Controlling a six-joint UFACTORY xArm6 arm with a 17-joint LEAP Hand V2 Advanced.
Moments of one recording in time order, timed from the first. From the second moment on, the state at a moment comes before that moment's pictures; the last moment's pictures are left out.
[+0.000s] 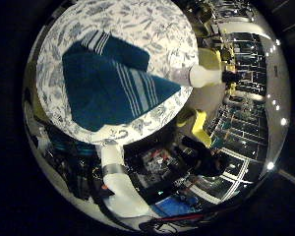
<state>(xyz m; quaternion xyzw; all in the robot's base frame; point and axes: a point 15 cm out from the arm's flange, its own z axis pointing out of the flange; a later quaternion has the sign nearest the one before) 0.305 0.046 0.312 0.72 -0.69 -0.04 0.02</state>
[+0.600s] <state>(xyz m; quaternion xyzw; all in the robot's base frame) 0.288 -0.044 0.361 0.63 -0.77 -0.02 -0.09</state>
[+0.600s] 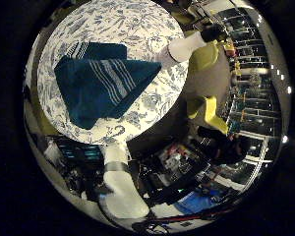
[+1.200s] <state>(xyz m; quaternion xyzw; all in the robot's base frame) 0.261 -0.178 0.394 0.46 -0.82 0.03 -0.34</state>
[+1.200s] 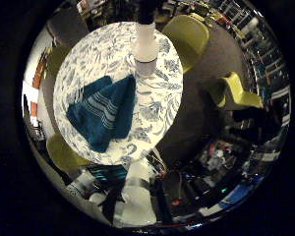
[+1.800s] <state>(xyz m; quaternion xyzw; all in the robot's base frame) 0.205 -0.299 0.315 0.28 -0.79 0.06 -0.53</state>
